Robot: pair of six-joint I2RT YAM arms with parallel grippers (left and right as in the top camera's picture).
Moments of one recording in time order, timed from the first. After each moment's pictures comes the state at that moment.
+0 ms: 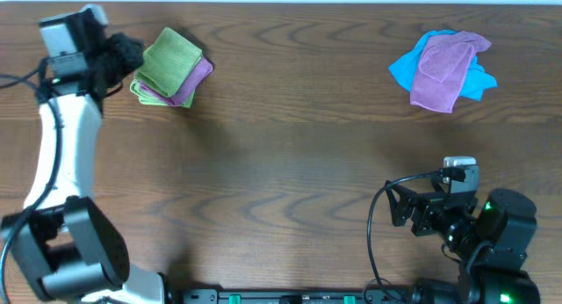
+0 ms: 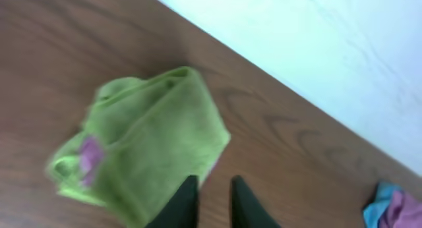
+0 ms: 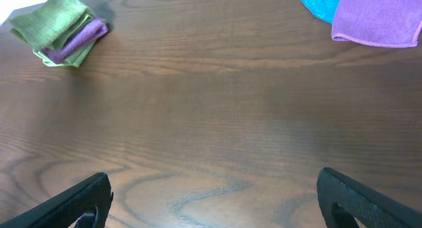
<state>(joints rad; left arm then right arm) 0.22 1.72 1.38 -0.36 0.41 -0.44 -0.17 0.51 0.64 -0.81 -0.47 0.04</state>
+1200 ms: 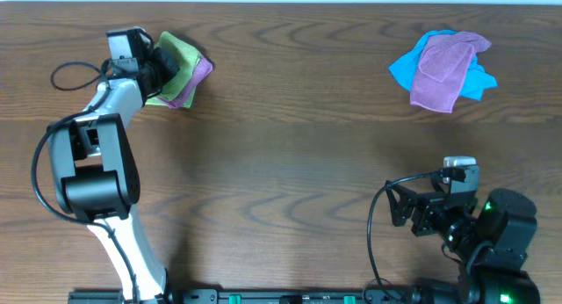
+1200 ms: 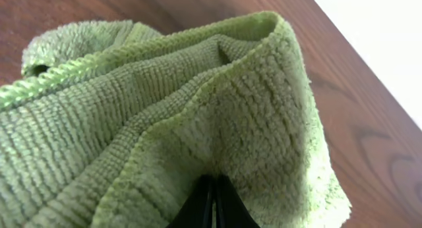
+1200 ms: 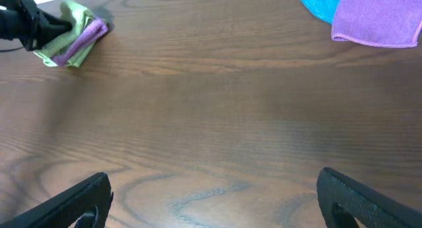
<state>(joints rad) 0.14 2.15 1.44 -0.12 0.32 -0.55 -0.17 0.51 0.64 -0.81 -0.47 0.04</state>
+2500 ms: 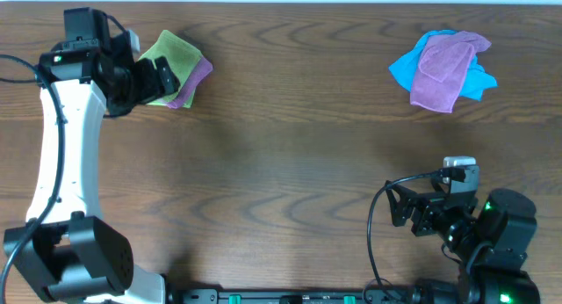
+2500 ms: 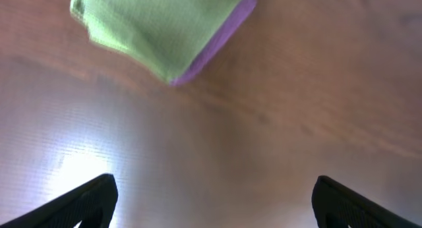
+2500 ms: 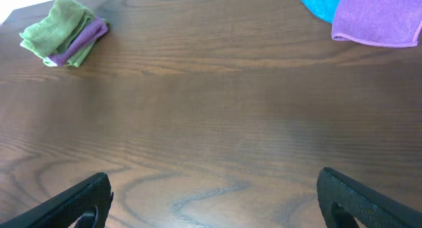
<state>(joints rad) 0.14 1.69 1.60 -1.12 0.29 -0.22 -0.17 0.51 0.64 -0.81 -0.47 0.04</state>
